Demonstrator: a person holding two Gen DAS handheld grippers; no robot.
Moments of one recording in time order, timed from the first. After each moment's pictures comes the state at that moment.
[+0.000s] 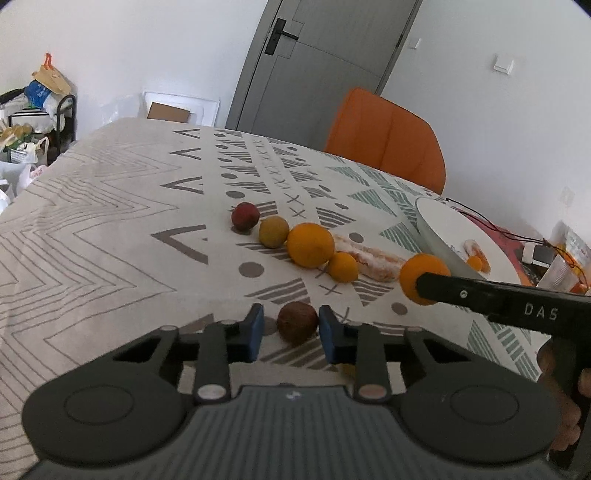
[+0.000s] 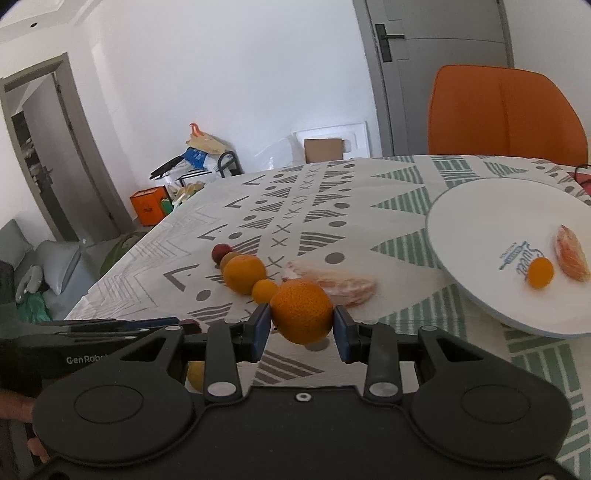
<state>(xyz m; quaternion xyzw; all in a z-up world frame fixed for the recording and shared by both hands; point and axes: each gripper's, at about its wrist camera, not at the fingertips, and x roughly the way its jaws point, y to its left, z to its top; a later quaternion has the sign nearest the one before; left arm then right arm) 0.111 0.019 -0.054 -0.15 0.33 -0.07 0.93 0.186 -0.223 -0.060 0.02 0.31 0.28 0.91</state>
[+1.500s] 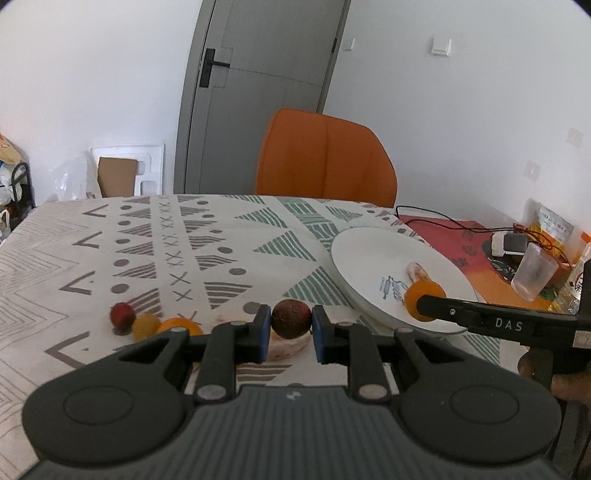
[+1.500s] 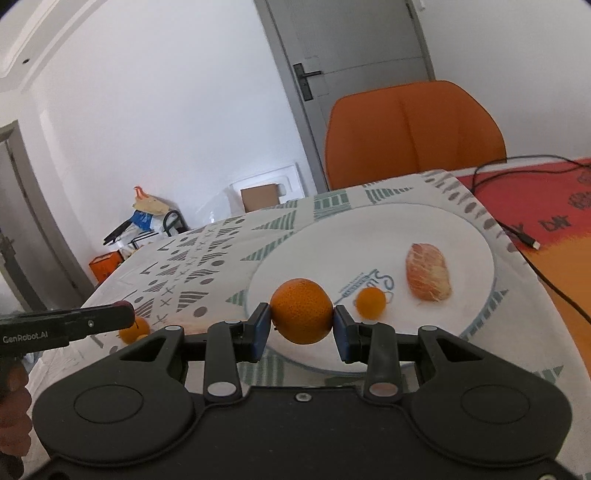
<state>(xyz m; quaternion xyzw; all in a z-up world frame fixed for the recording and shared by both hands) 0.156 -0.074 -0.006 -0.07 0.29 -0.12 0.95 0.219 -0.343 -0.065 0.09 0.27 0.19 0.94</state>
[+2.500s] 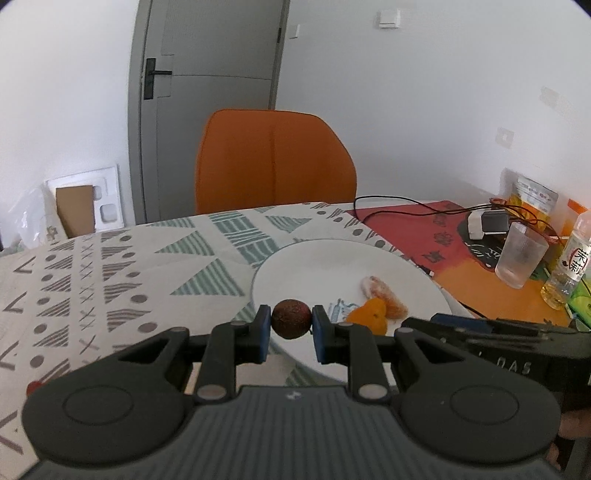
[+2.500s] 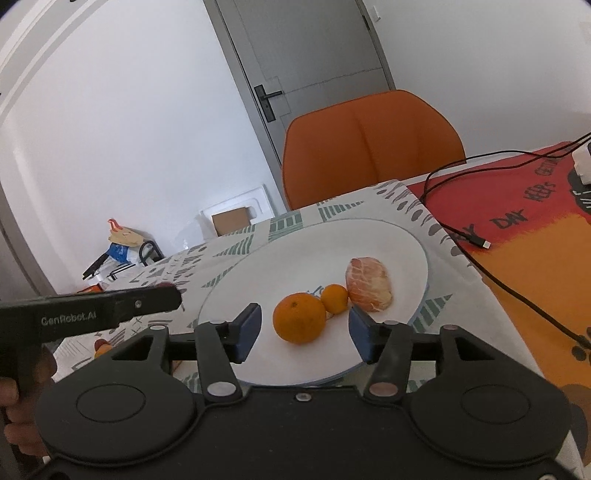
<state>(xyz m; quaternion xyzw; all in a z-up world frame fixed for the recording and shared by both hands) 0.209 -0.154 0.003 -0.01 0.28 -0.18 0.94 0.220 -0.376 -0.067 0.13 0.25 0.15 0.95</state>
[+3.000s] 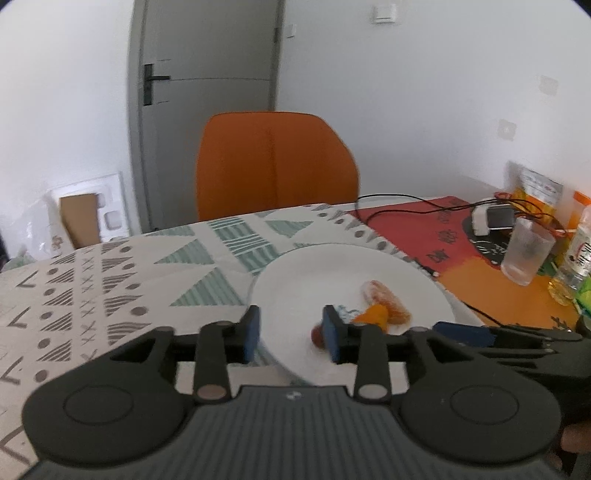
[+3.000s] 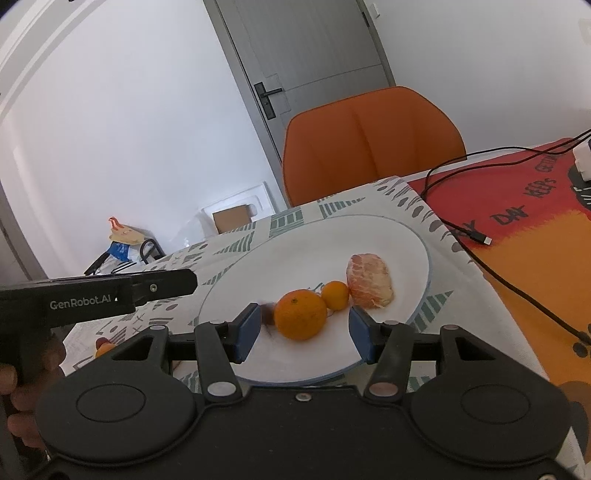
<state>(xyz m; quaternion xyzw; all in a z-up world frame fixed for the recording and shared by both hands) 0.212 -0.160 0.007 0.01 0.28 -0.16 0.95 0.220 -0.375 -0.067 0.13 0.25 0.15 0.95</state>
